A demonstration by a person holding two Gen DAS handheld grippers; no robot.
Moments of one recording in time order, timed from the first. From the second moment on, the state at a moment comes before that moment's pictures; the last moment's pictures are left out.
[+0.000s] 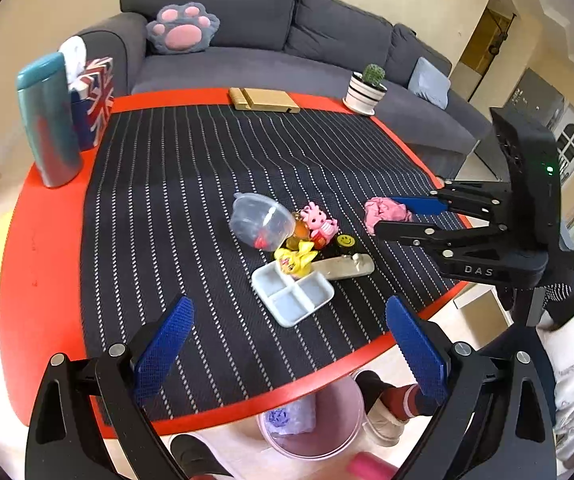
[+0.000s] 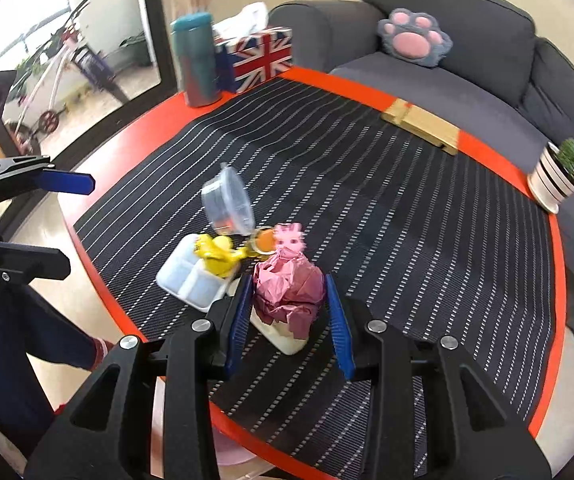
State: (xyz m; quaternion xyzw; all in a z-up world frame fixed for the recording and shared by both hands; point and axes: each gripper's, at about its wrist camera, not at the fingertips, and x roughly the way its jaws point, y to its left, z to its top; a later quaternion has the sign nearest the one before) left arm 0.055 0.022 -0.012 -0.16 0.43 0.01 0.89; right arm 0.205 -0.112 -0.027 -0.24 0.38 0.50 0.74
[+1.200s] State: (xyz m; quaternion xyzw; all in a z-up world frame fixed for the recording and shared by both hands) left arm 0.145 0.004 -0.063 -0.17 0.55 0.06 0.82; right arm 0.235 -0.161 -0.017 -0.17 0.39 0.49 0.77
